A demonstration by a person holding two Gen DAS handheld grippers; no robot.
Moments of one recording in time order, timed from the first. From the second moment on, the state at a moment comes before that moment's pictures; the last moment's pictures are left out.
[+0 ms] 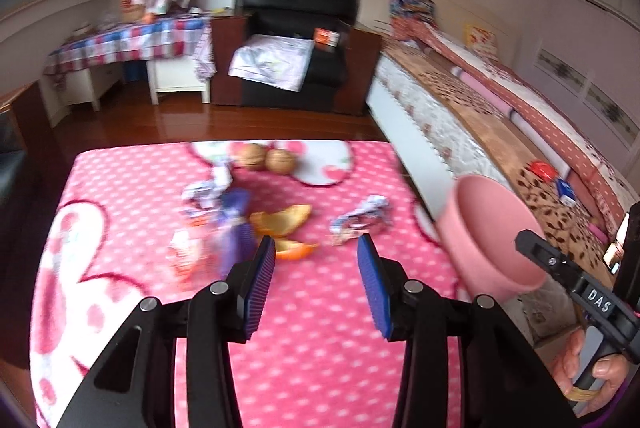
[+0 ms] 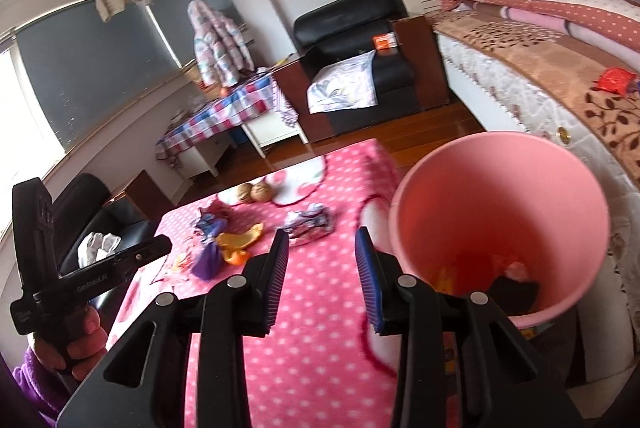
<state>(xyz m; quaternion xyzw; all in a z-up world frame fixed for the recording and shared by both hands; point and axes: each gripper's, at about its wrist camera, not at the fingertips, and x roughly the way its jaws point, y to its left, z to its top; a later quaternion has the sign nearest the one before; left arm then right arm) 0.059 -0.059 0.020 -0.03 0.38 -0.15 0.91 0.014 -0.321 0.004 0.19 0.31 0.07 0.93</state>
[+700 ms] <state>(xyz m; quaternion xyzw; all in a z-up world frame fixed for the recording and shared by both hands) 0.069 0.012 -0.024 -0.07 0.41 -0.09 0.91 0.061 -0.241 -0.022 0.15 0.38 0.13 0.90</state>
